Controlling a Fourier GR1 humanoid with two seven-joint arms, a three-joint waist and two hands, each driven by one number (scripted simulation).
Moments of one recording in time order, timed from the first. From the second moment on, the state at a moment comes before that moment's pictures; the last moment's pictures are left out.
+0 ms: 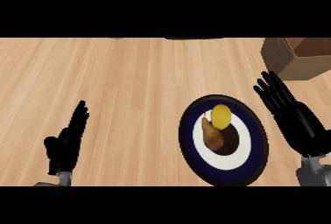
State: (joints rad) left arm 0.01 0.27 -0.20 -1.45 0.14 0.30 -0.02; right arm -0.11 -0.37 0.08 -1.67 -0.45 0.11 0.05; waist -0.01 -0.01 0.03
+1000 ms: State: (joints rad) left arm -0.06 0.44 -0.21 -1.39 0.01 0.20 -0.03; right arm 0.29 -0.66 -0.08 -1.95 0.38 -0.18 -0.35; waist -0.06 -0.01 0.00
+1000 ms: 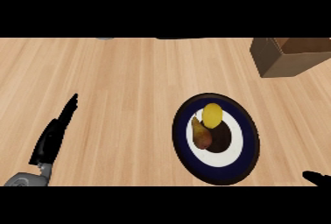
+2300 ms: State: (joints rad) left arm -0.16 0.40 -0.21 -1.31 -0.03 0.13 -0.04; right arm -0.01 -0.39 0.65 -2.20 1.12 0.41 0.89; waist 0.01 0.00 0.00
